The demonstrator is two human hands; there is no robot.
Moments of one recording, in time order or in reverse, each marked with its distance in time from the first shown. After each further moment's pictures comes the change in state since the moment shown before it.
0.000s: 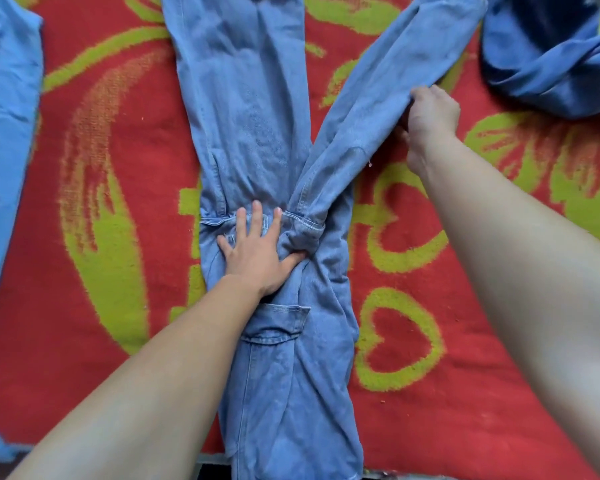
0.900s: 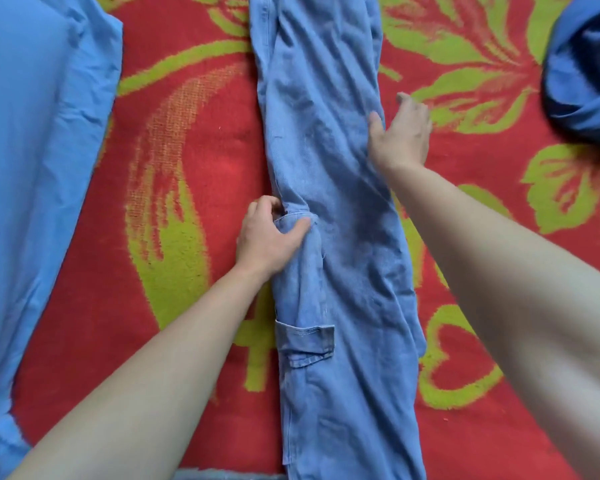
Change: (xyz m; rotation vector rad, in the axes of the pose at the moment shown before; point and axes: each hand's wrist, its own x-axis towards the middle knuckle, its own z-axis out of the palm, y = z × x) left_hand 0.010 -0.102 -0.071 -0.809 0.354 -0.036; right_hand -0.081 0.022 0.133 -0.987 0.017 -0.412
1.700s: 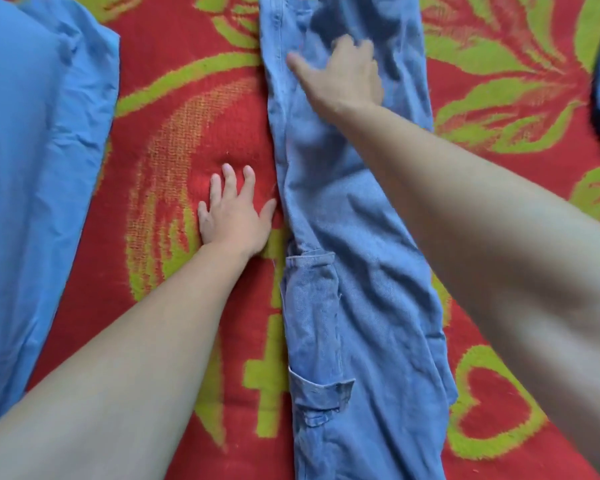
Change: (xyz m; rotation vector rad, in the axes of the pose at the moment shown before) left_hand 0.090 -0.019 -0.022 0.702 -0.064 -0.030; right_hand 0.056 -0.114 0.043 -0.057 -0.102 -0.135
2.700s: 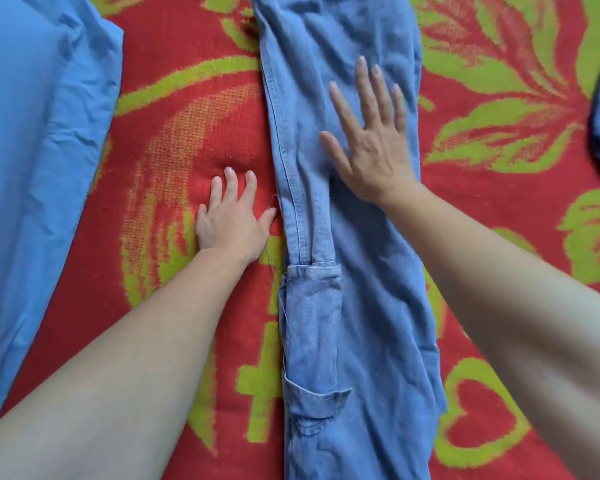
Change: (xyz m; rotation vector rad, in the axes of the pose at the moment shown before) left_hand 0.013 -0.009 -0.010 0.067 -0.001 0.048; right_hand -0.022 0.079 0.022 -0.443 0.121 -0.624
